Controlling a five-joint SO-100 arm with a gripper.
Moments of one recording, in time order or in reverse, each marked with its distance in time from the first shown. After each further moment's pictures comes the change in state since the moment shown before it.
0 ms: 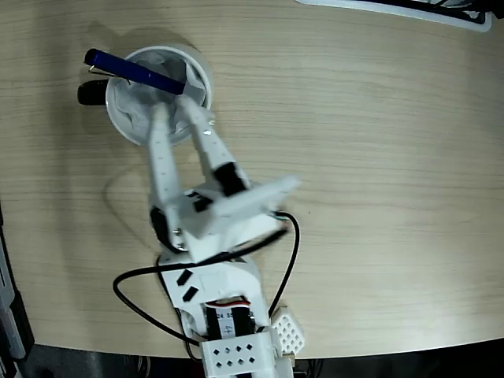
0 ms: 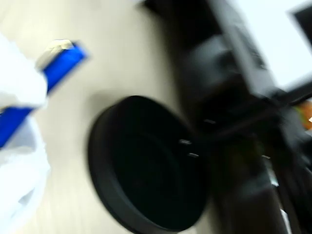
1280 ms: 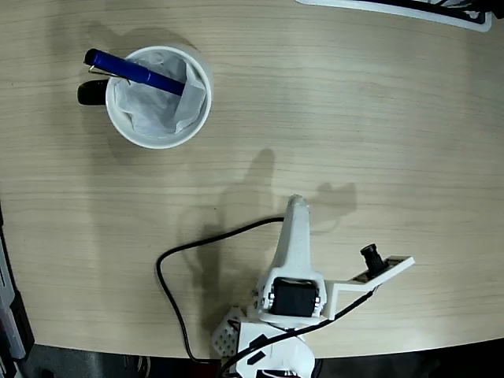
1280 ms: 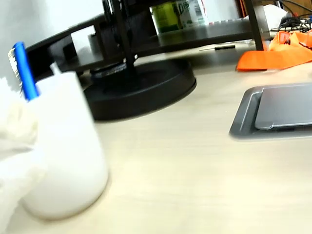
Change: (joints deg) arm 18.5 62.5 24.4 67.6 59.6
